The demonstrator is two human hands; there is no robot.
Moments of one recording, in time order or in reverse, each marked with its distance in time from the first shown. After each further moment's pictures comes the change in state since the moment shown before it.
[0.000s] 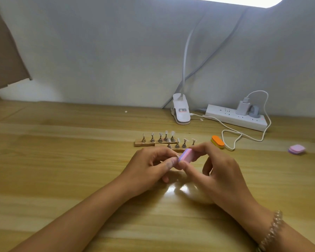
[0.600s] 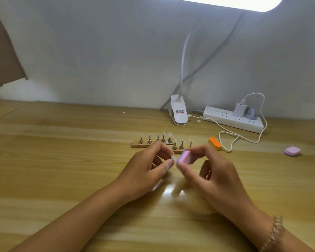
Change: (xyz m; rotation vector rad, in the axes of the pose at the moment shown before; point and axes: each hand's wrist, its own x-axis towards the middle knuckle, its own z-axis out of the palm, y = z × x) left_hand -0.001 0.000 0.003 0.144 0.070 0.042; right_hand -0.001 0.000 -0.002 0.114 -0.004 0.011
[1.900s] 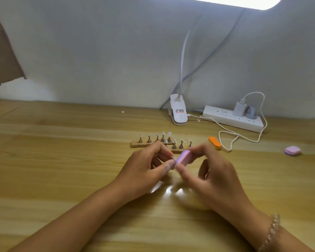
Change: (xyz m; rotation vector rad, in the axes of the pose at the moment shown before) left_hand 0.002 0.000 0.001 -0.003 0.037 -0.004; right_hand 0.000 -0.004 0.002 -0.045 0.007 -0.001
